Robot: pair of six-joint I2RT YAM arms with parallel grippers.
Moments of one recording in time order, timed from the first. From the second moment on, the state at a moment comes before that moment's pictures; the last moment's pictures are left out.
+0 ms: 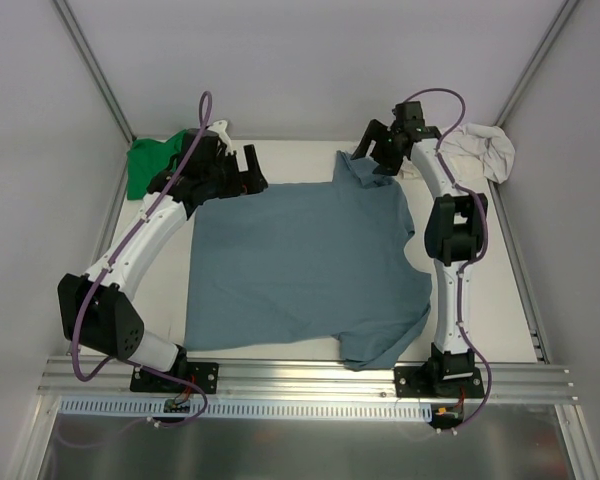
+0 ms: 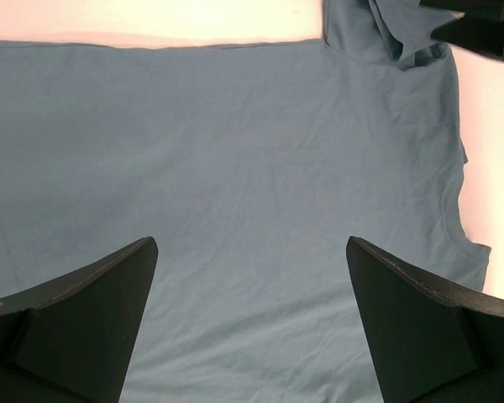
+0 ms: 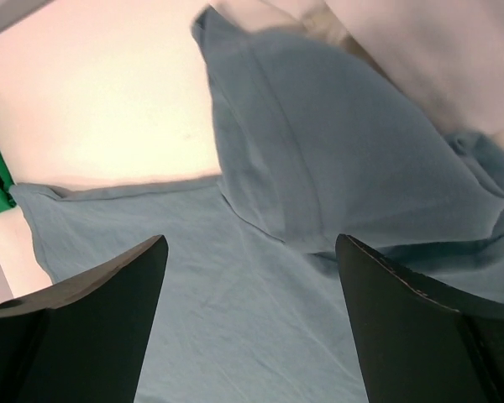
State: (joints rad) left arm -0.32 1.47 1.37 -0.53 0.12 -0.41; right arm 0.15 2.38 2.20 -0.73 -0.30 0.54
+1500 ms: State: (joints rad) left arm -0.32 1.47 1.36 -0.50 0.13 -0.38; right arm 0.15 2.41 2.17 -0.72 -0.21 0.52
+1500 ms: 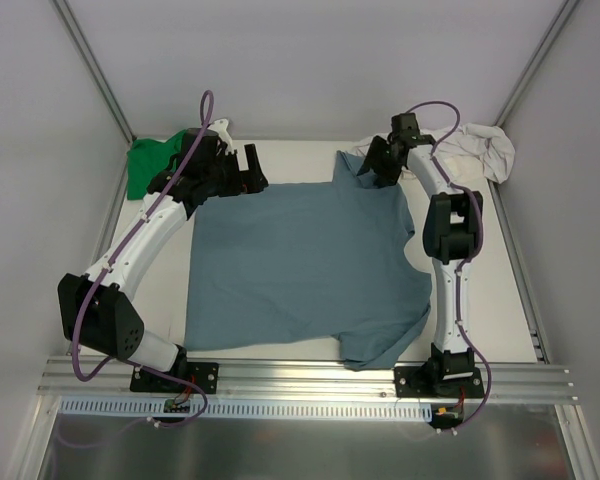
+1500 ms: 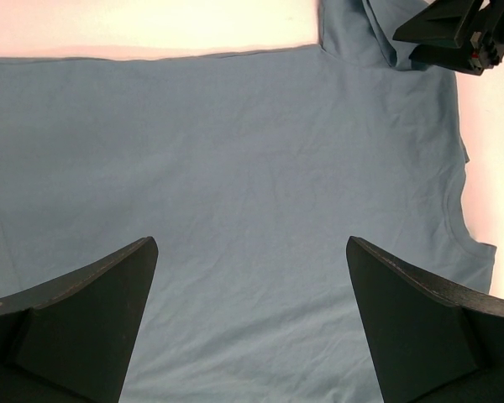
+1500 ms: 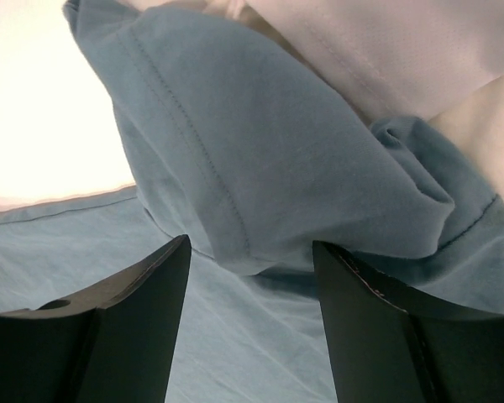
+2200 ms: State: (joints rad) left arm -0.31 1.48 1.36 -0.52 0.13 -0.38; right arm 0.15 2.43 2.19 -0.72 -0.17 0.55
